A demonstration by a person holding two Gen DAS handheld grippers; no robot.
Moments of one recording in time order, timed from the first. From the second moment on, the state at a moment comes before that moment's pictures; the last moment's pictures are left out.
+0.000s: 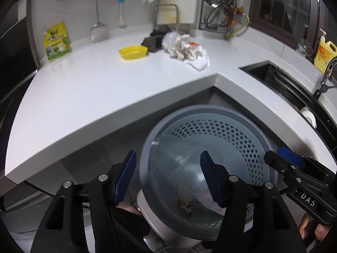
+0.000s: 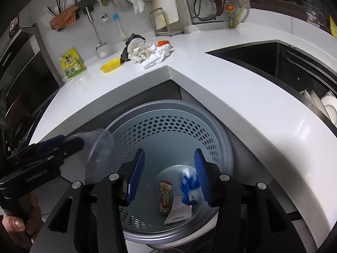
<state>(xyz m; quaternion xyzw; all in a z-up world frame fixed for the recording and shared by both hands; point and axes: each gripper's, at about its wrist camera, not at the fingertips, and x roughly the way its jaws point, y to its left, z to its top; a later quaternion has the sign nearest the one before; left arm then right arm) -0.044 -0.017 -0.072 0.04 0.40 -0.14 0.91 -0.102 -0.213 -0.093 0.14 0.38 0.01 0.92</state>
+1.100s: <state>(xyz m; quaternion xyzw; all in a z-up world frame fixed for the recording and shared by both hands) -0.031 0.020 -0.036 0.01 0.33 -0.09 0.94 -0.084 -0.208 -0.067 0.13 0.33 0.03 0.93</state>
